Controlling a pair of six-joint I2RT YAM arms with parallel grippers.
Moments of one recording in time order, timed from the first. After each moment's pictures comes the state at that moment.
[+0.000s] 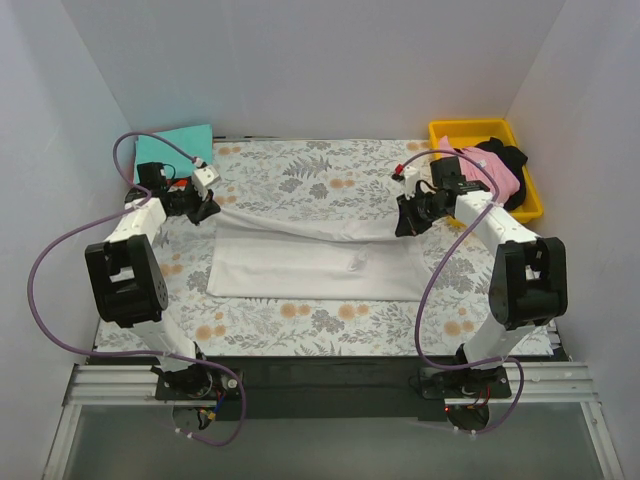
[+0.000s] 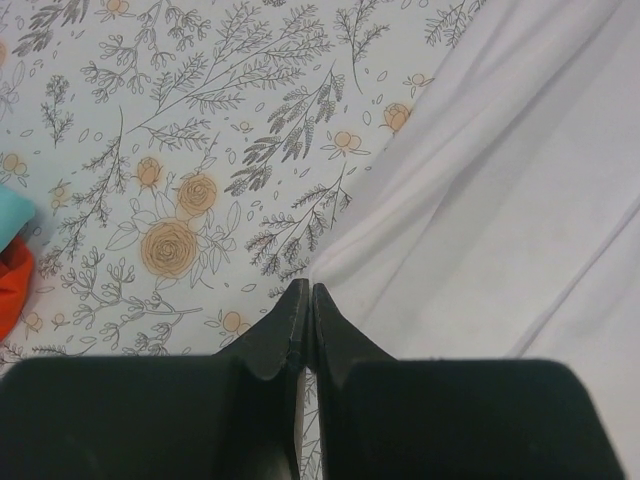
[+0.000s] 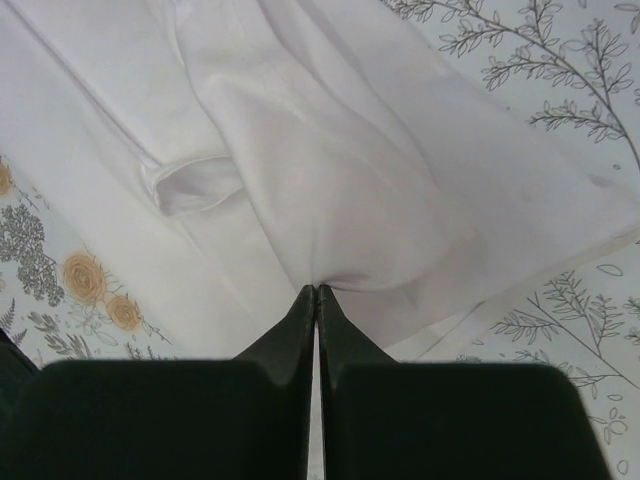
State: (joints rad) left arm 0.22 1.73 1.22 -0.42 0.85 0.94; right arm 0.18 1.67 1.24 -0.65 -0.57 -0.36
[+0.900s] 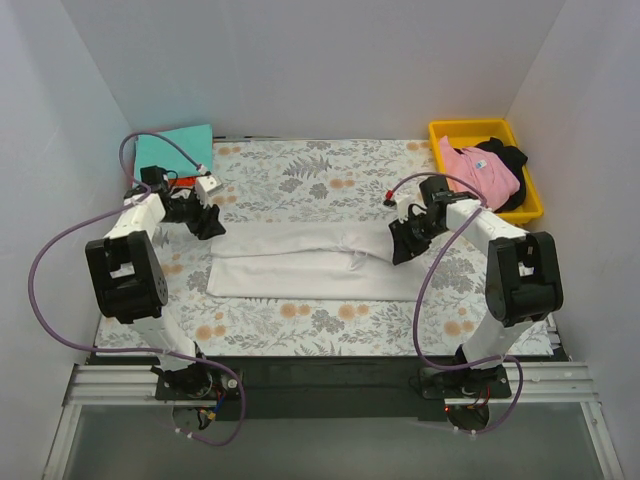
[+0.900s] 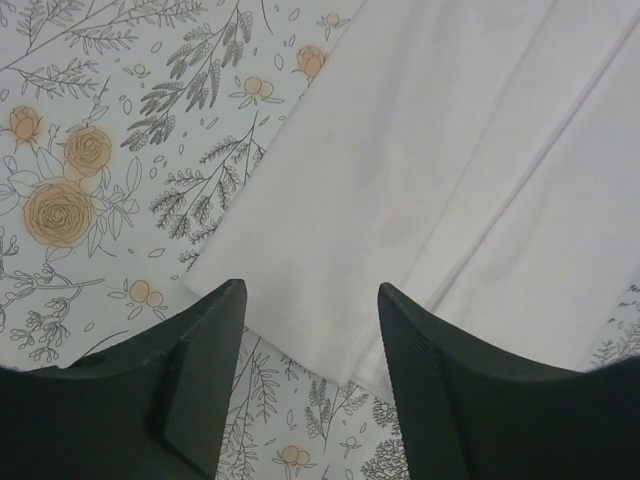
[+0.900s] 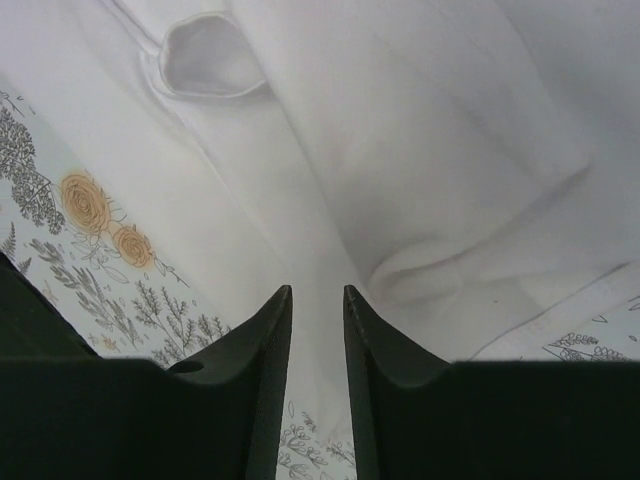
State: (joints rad) left arm 0.22 1.77 1.26 -0.69 0.84 1.05; right arm 0.22 1.70 1.12 -0.73 -0.56 -0.41
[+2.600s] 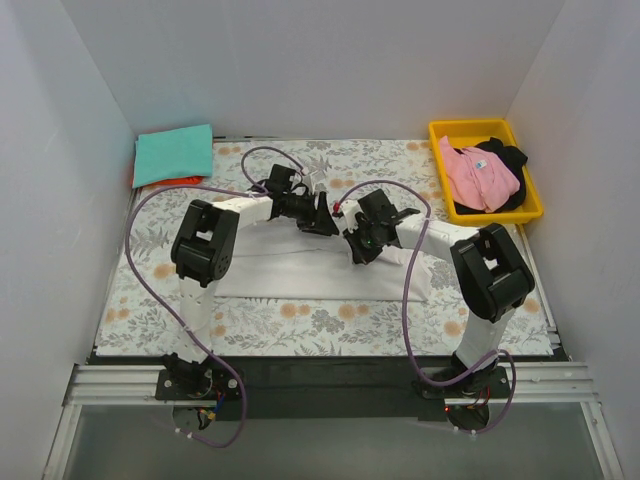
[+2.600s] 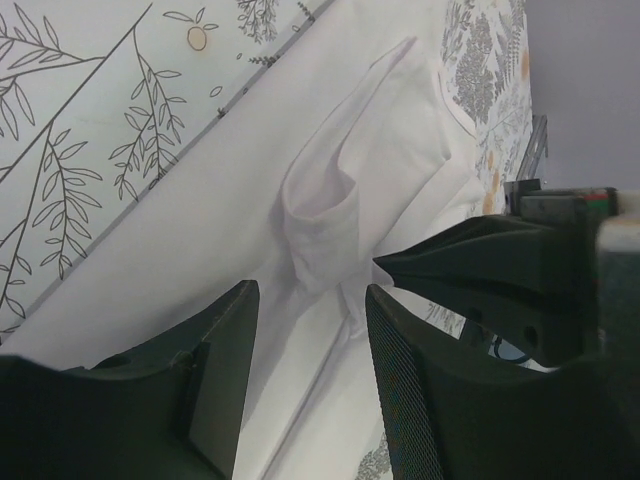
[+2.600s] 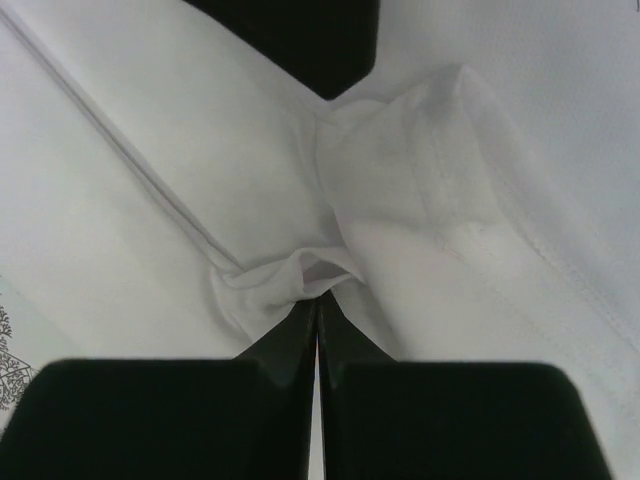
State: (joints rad) left arm -0.40 2.18 1.48 -0.16 0.89 -0.35; right arm 0.58 1.81 1.12 -0.38 -0.29 -0.19
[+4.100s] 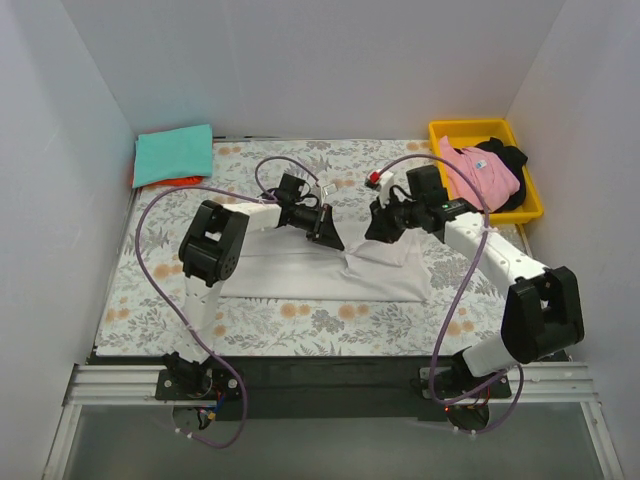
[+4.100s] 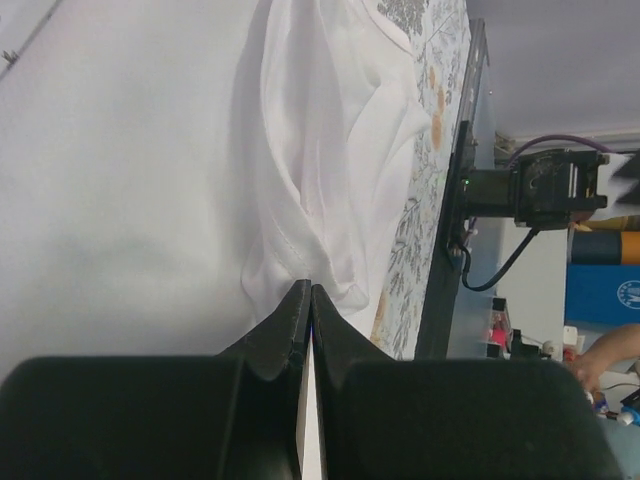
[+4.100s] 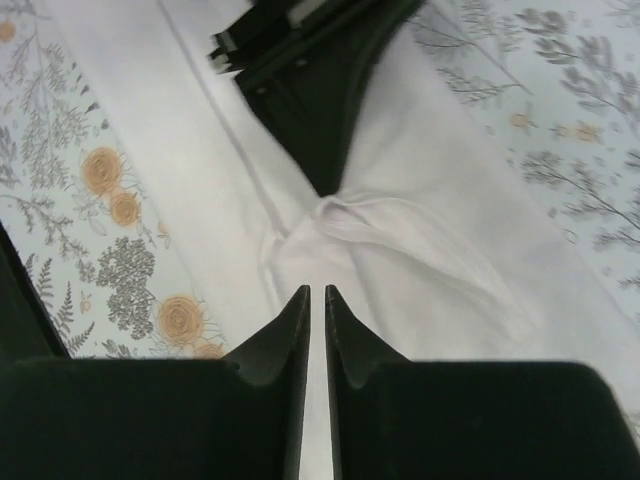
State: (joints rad) left arm -0.46 2.24 1.47 -0.13 1.09 -0.31; right arm 0.44 1.48 1.09 -0.42 -0.61 -0.26
